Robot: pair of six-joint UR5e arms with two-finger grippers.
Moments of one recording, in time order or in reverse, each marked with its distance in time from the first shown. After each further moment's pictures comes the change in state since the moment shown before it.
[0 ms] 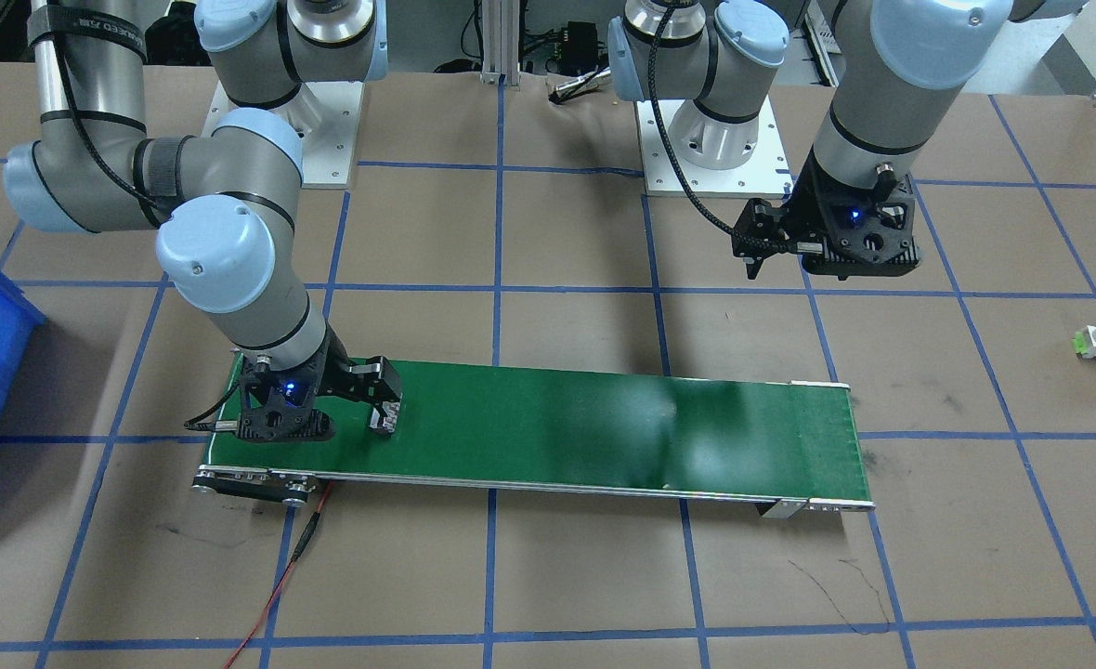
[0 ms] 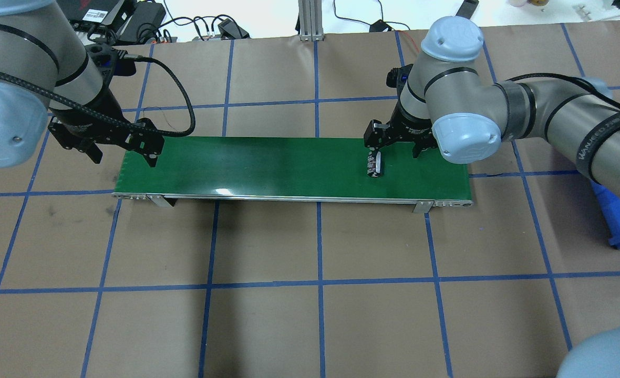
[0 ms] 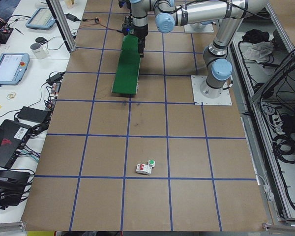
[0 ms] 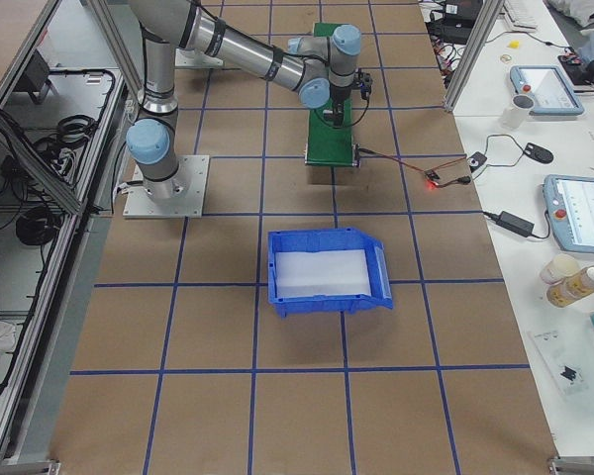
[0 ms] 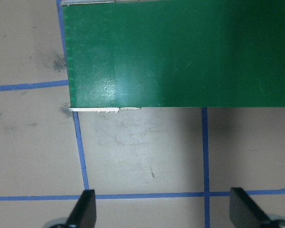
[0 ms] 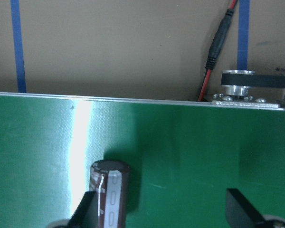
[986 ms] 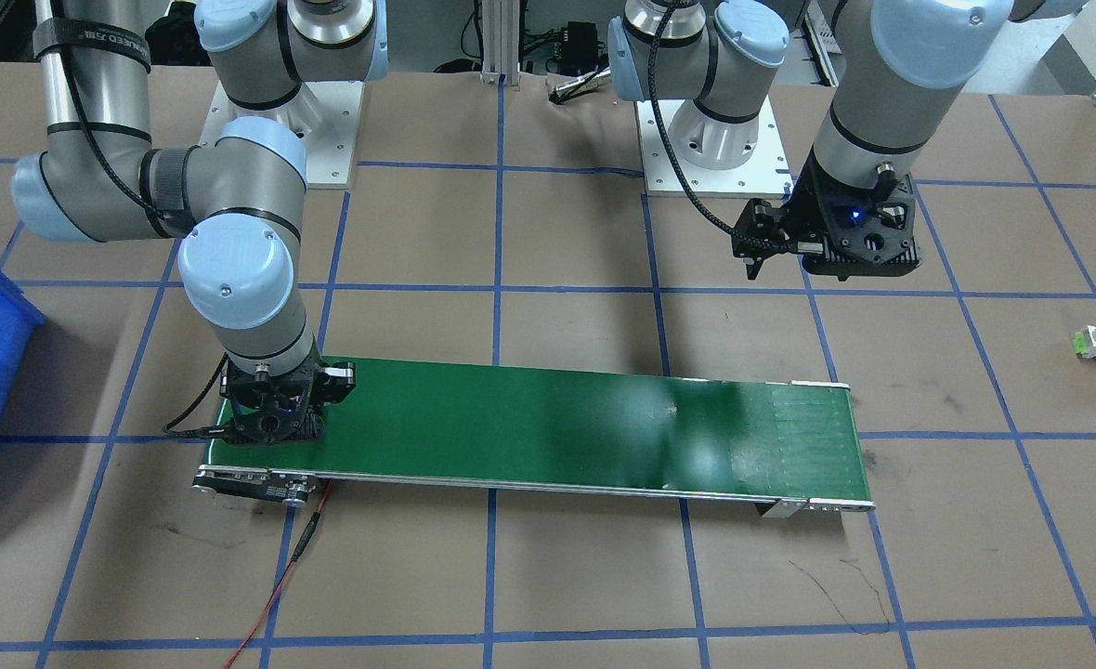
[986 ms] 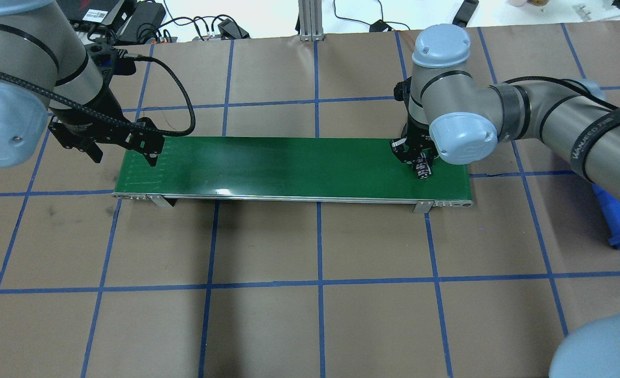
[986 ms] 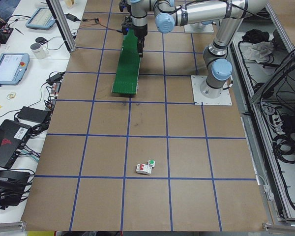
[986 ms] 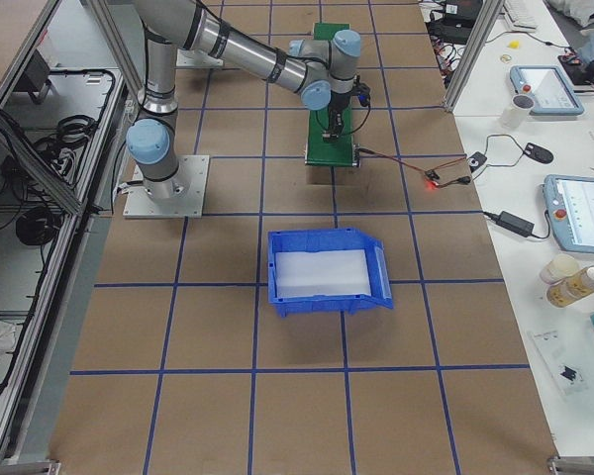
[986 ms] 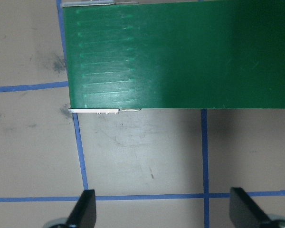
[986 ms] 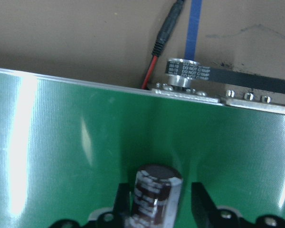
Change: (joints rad) left arm 0.000 0.000 0.001 0.003 -0.002 -0.001; right arm 0.003 0.017 -0.001 0.063 -0.219 -0.124
